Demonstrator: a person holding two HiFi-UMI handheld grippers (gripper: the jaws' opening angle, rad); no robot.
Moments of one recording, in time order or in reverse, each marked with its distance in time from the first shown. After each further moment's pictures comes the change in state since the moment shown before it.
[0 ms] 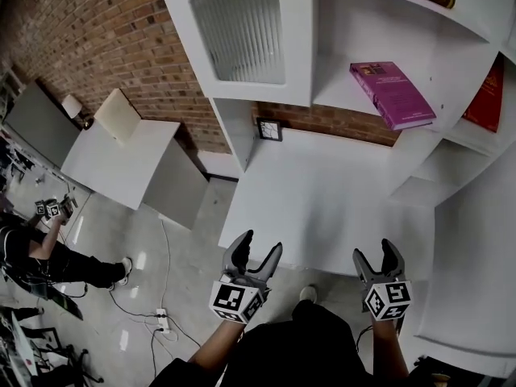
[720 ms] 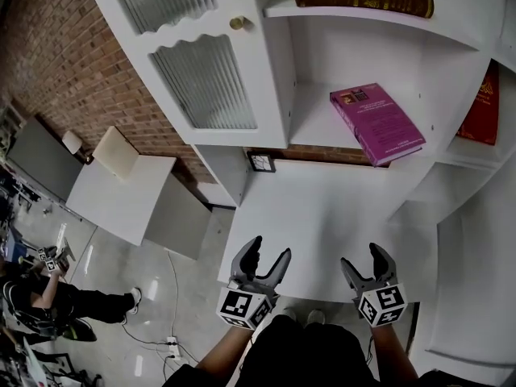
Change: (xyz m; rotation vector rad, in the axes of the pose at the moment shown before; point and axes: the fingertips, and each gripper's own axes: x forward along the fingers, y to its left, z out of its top) left arm 0.108 -0.019 0.037 0.038 -0.039 -0.070; right arm 0.066 -0.024 0.046 -0.015 -0.046 0.101
